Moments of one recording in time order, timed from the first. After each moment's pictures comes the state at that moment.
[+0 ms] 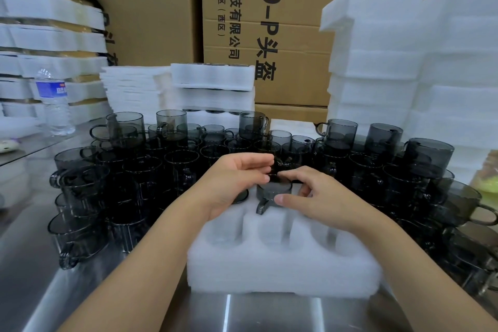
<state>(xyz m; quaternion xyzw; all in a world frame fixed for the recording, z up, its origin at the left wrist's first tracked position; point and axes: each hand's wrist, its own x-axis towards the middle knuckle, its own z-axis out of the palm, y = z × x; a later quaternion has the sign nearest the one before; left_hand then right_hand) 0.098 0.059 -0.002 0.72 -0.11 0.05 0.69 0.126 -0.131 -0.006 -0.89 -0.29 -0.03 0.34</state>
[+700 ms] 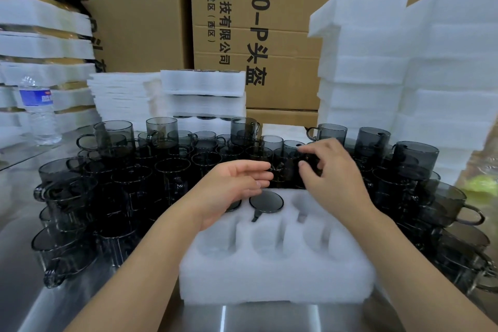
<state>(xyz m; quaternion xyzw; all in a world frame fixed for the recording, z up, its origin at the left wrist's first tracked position) 0.100 0.061 -0.002 0.70 -0.13 0.01 0.70 0.135 -0.135 0.007 -0.87 -0.20 -0.35 0.30</state>
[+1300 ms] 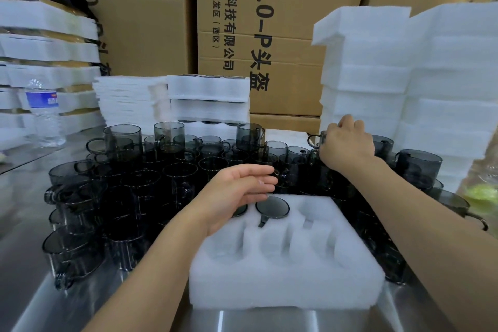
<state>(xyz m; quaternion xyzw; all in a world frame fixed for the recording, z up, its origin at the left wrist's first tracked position) 0.096 0.063 -0.001 0.67 -0.13 0.02 0.73 0.191 -0.137 0.062 -0.97 -0.01 -0.25 -0.02</state>
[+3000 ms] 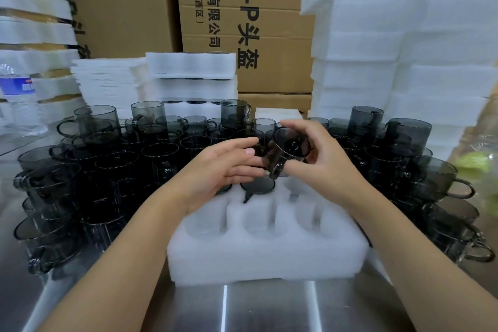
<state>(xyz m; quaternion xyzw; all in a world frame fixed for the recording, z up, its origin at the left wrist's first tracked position) 0.091 0.060 0.001 0.68 -0.16 -0.01 0.71 0.114 -0.139 0.010 -0.79 -0.31 -0.17 0.51</state>
